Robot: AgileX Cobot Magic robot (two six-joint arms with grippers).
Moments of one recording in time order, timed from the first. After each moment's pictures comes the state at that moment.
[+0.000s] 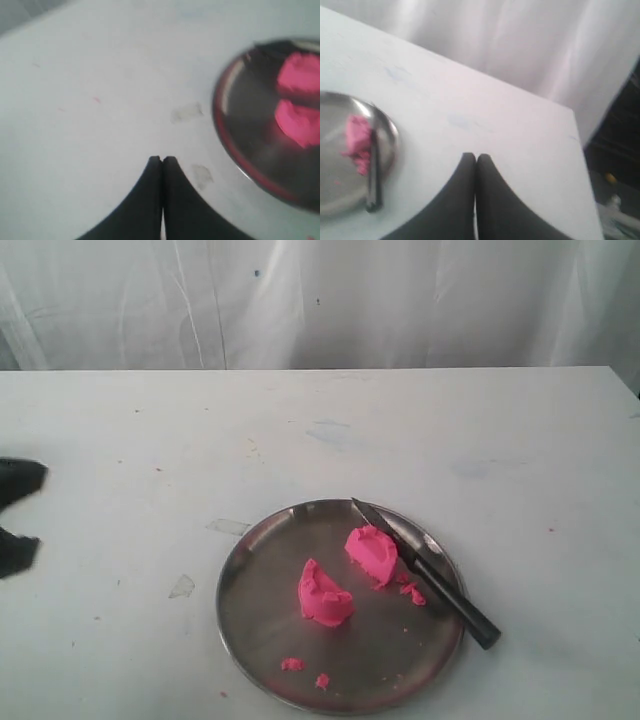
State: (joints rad) left arm -0.32 0.80 -0.52 0.05 0.31 0.11; right arm 0.43 0.00 -0.46 -0.31 0.79 0.02
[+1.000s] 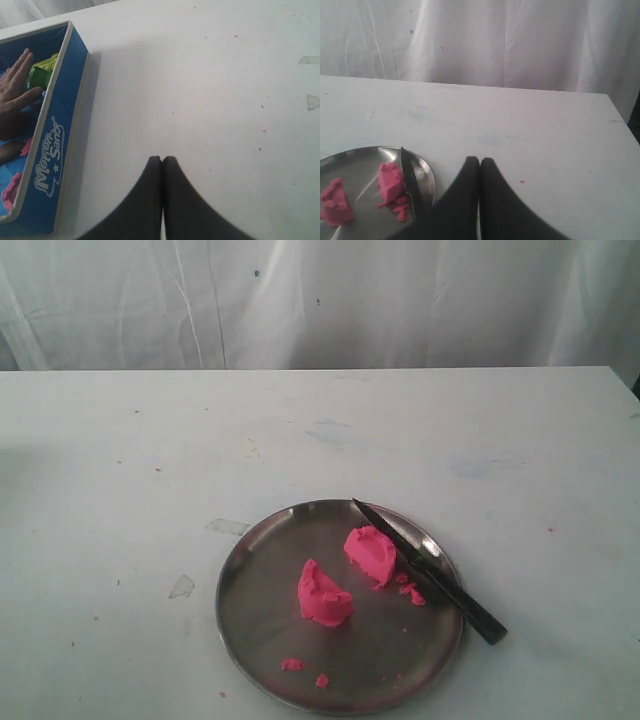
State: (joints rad) left arm 0.02 0.04 -0.46 0.16 1.00 0.06; right arm 0.19 0.00 -0.27 -0.01 0.51 0.06
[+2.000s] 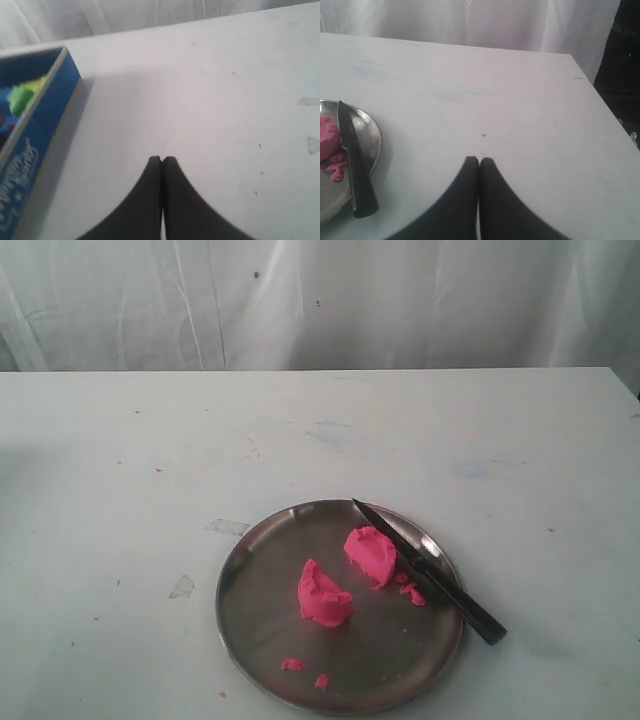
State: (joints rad) left arm 0.02 0.01 -0.24 0.18 0.68 -0.08; right arm 0.08 0.00 -0.01 -0.12 0.32 0.09
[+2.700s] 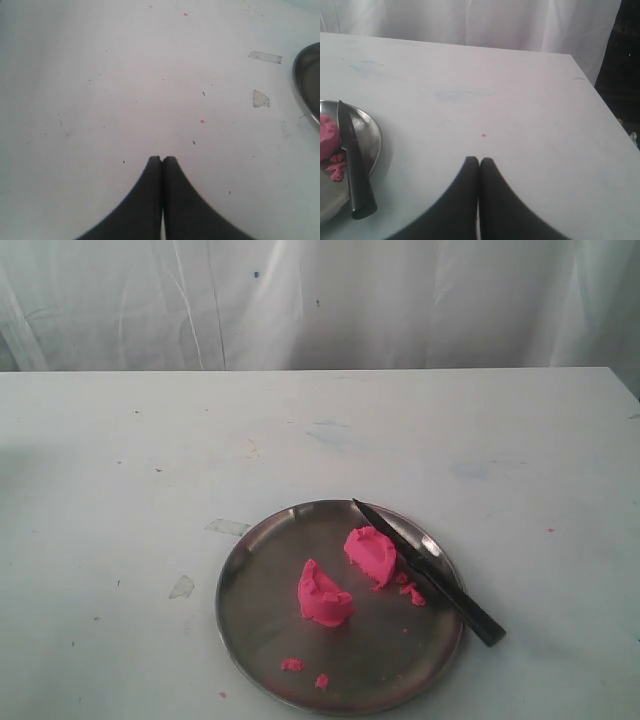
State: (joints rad) left arm 0.01 0.00 0.02 -0.11 0.53 -0.04; right arm 0.08 0.00 -0.01 -0.12 0.32 0.09
